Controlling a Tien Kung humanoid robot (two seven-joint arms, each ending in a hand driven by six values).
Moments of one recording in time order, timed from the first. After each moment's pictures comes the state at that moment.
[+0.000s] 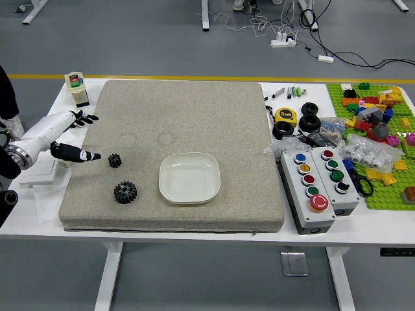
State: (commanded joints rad) left arm -0.53 0.45 -1.17 -1.02 2.14 -0.08 -0.14; right arm -0.08 -0.21 0.59 0.31 -0.25 -0.20 -0.03
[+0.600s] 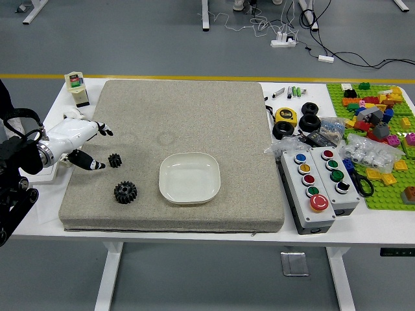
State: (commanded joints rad) left arm -0.64 0.41 -1.03 -0.90 2.23 -0.06 -0.17; right arm -0.07 -0.21 0.58 0.31 -0.24 -0.20 -0.02
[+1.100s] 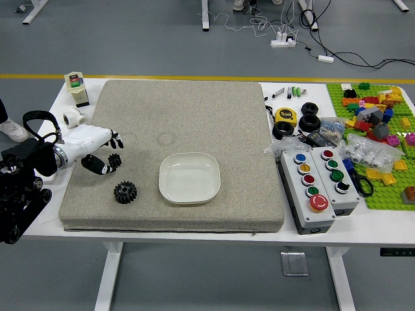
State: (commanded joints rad) left arm -0.68 0.37 -0.94 -0.83 2.20 -0.07 -0.17; right arm -0.07 -0.21 0.57 0.31 -0.24 -0.20 -0.03
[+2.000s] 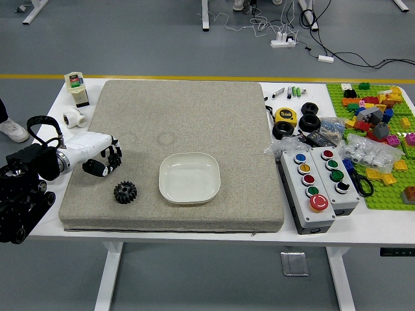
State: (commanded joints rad) left arm -0.69 0.34 -0.93 -0.75 2.18 -0.06 -0.17; right arm -0.06 -0.21 0.57 0.31 -0.25 -0.20 -0.03
